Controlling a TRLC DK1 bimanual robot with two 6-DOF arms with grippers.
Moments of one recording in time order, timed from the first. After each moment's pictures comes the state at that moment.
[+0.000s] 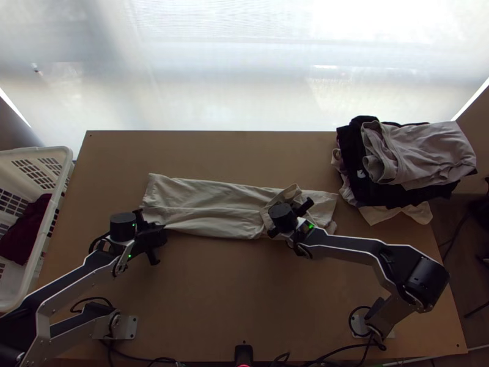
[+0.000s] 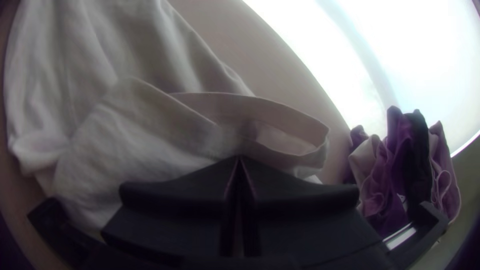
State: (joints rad) left arm -0.20 1.23 0.34 0.15 0.14 1.11; right arm 0.82 1.75 0.77 0.24 0.62 -0.27
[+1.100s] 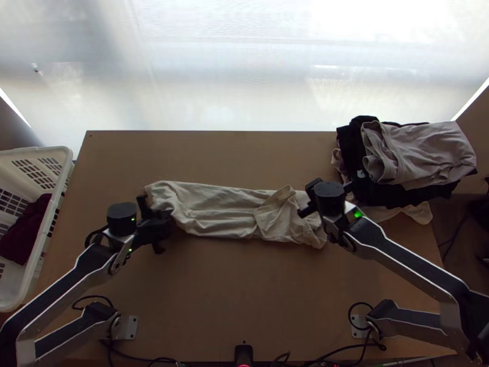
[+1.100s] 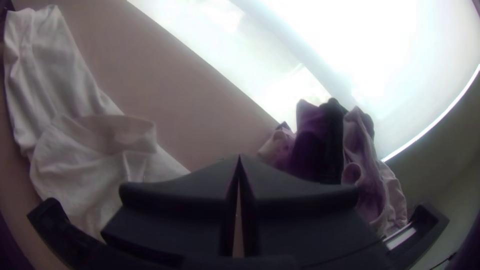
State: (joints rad) left arm -0.33 1.07 0.50 0.01 0.11 1.14; right arm 0.62 1.32 0.80 -0.04 0.58 -0.36
